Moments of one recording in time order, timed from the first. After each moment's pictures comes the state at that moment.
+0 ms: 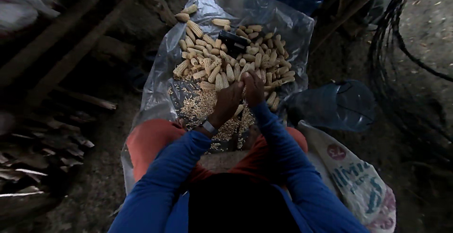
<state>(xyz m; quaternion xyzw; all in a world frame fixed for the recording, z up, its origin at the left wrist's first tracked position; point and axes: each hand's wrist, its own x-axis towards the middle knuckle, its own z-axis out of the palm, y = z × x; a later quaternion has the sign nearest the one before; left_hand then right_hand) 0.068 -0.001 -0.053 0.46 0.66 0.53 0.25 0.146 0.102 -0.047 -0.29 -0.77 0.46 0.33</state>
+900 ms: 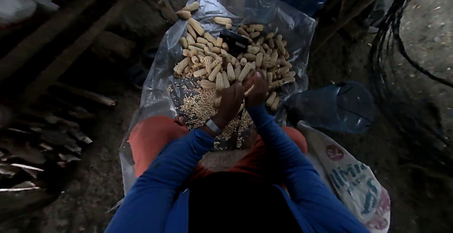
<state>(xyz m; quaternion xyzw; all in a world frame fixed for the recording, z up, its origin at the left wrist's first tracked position) 0.084 -0.011 -0.035 0.38 0.66 0.57 0.31 0.139 0.092 -0.066 -0.26 -0.62 0.56 0.49</state>
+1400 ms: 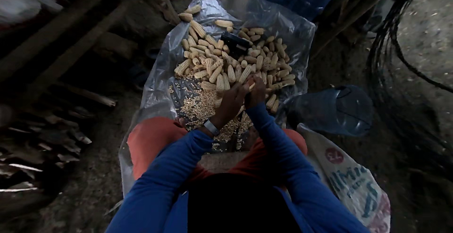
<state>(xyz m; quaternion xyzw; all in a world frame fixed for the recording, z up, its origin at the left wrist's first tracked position) 0.073 -0.006 -0.057 0.42 0.63 0.57 0.31 0.132 0.094 -0.066 -0.40 -0.53 0.63 0.41</state>
